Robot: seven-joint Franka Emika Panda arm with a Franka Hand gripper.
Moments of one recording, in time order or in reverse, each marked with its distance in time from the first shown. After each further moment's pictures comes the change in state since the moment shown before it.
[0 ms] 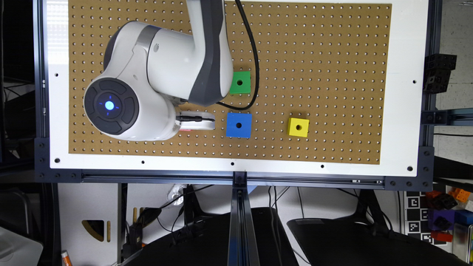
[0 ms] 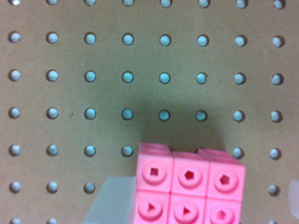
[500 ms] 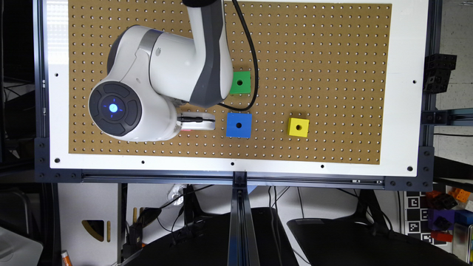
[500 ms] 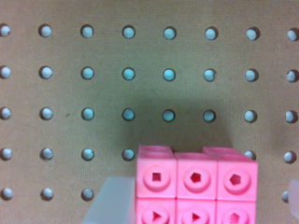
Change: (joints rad) arm -0.001 0.035 0.000 0.005 0.000 0.021 0.000
